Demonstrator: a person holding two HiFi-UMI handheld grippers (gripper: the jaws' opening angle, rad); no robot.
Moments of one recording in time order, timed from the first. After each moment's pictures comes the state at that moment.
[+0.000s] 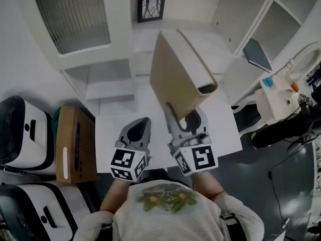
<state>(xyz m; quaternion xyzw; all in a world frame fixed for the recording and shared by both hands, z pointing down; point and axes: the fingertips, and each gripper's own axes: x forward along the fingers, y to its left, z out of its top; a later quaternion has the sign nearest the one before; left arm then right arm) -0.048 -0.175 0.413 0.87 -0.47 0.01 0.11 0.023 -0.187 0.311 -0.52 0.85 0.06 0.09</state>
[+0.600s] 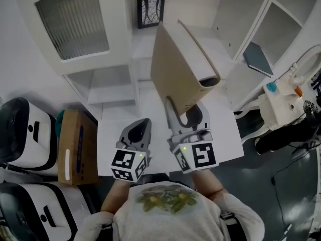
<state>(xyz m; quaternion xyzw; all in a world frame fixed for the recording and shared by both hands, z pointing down) -0.040 -0.185 0.403 0.87 -0.49 0.01 0.10 0.032 -0.203 0.279 -0.51 0.85 0.09 0.12</state>
